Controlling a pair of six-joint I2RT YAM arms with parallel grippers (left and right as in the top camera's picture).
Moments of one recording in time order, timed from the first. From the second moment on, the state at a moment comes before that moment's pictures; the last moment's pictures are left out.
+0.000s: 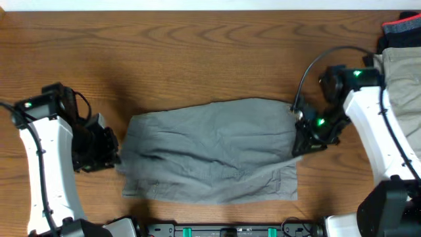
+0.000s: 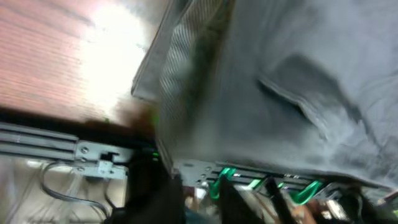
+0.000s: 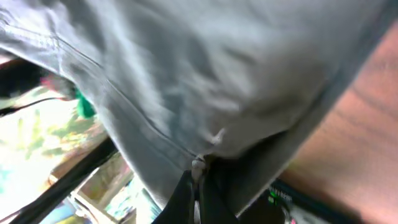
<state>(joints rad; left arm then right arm) 0.34 1.41 1.22 -1.62 0.21 -0.07 0.07 1.61 1.27 -1.58 -0.39 -0.19</state>
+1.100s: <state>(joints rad) 0.40 1.49 1.17 -1.16 0.34 -0.12 -0.04 1.72 1.08 -0.86 -0.32 0.16</state>
